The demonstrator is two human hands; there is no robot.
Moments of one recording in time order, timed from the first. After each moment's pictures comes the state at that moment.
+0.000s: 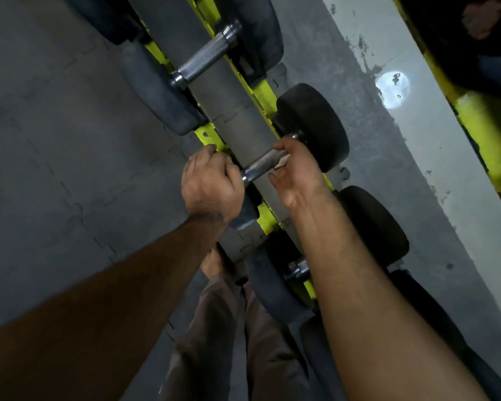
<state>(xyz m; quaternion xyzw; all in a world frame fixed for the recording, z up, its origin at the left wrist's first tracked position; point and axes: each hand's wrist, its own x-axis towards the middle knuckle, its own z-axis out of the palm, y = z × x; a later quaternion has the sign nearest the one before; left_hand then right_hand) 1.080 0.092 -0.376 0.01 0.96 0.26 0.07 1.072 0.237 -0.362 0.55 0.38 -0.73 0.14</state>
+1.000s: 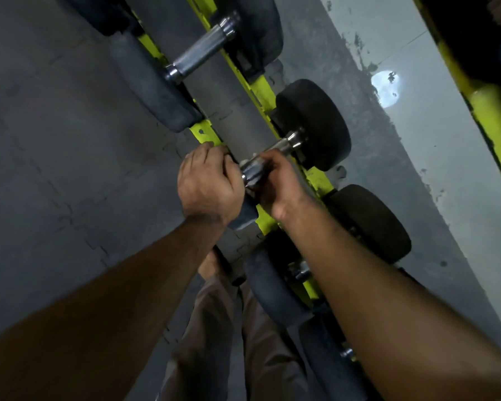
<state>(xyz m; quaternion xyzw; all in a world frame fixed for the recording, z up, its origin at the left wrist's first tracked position) 1.081 0.091 -0.379 0.04 0.96 0.27 0.03 1.089 0.216 -0.385 0.48 0.30 -0.79 0.22</state>
